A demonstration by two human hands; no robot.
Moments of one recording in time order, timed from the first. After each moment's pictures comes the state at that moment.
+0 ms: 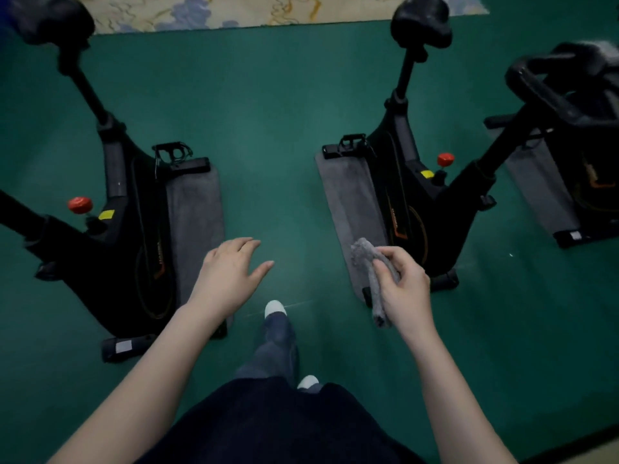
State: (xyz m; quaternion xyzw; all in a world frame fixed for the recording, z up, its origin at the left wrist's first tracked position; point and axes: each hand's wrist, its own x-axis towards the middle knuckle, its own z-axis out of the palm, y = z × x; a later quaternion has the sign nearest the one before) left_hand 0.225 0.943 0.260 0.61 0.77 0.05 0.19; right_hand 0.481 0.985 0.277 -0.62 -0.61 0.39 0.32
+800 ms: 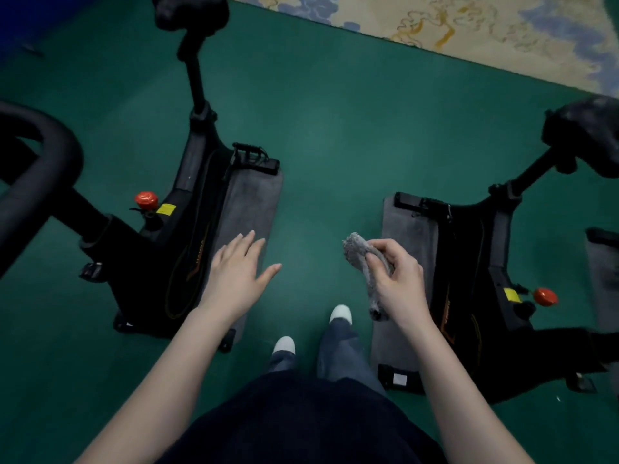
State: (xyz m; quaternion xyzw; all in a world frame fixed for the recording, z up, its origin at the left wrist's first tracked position) left_hand 0.059 1.067 0.233 0.43 0.87 0.10 0.23; right_hand 0.254 1.209 0.275 -0.46 -0.76 0.41 0.20
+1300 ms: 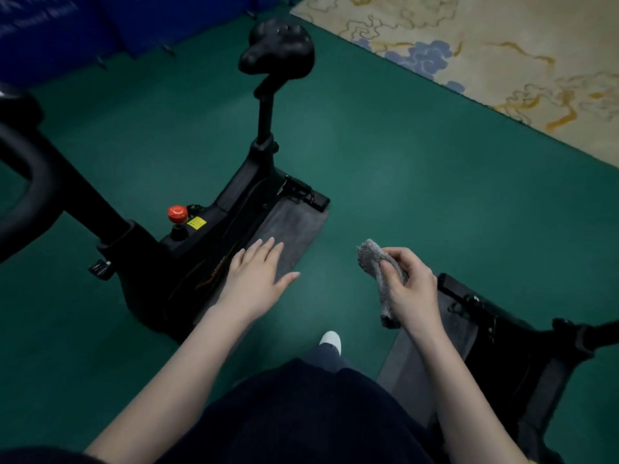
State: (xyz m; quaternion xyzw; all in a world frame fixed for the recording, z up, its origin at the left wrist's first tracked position) left_hand 0.024 1.212 0.245 0.28 0.93 0.07 0.23; right_hand 0.156 1.409 0.269 -0.31 -0.82 0.46 0.15
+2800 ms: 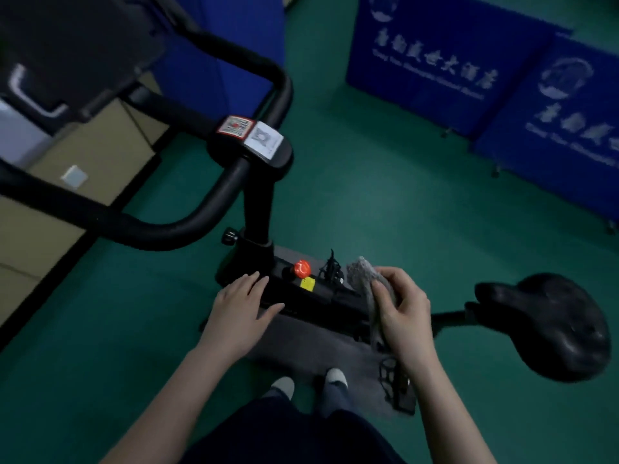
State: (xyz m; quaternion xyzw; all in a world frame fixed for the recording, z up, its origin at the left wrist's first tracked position) left_hand -0.121 1.208 0.238 -0.36 0.91 0.19 0.10; right_hand -0.295 1.382 0.293 0.28 -0.81 0.50 -0.15
